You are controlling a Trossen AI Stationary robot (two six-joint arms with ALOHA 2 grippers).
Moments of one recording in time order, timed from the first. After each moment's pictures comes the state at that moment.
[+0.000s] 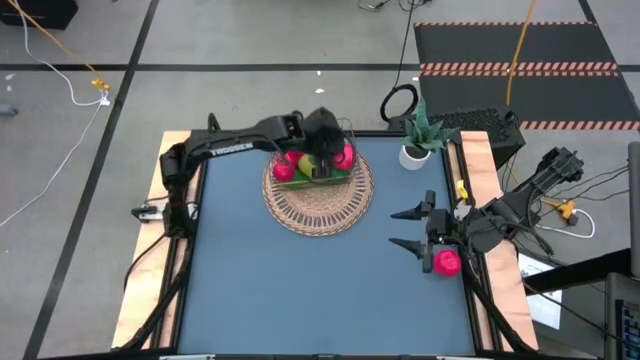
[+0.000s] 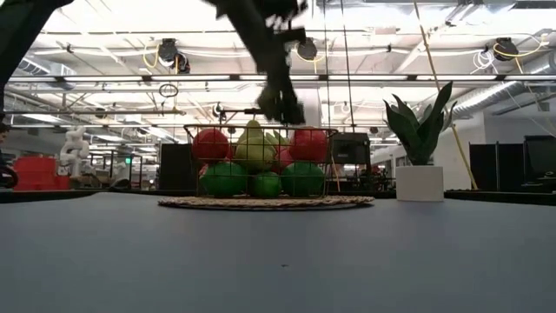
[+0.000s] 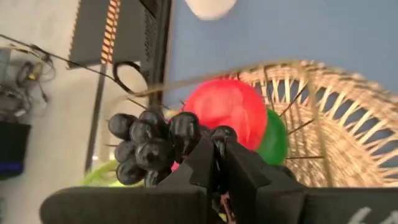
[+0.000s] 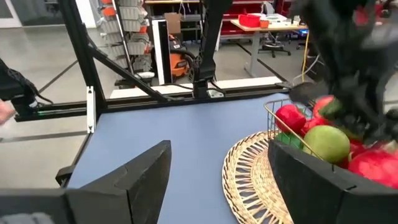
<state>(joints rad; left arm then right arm) 0.33 1.92 1.83 -0.76 -0.13 0.45 0.63 0.86 0.80 -0.23 0.74 0.28</state>
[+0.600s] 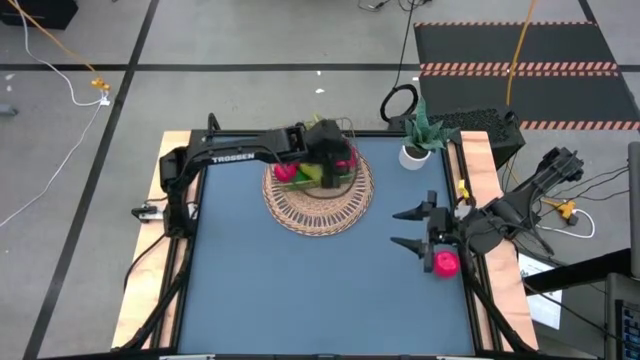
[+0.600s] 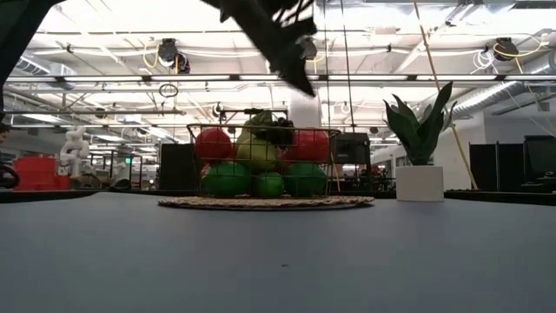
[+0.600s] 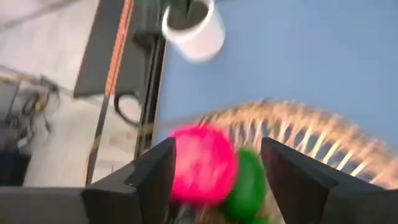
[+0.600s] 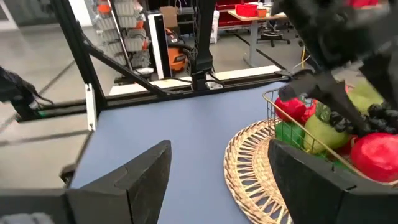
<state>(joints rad) 0.27 1.91 1.74 -0.56 -0.13 0.42 0.63 0.84 0.80 -0.28 0.74 0.36</state>
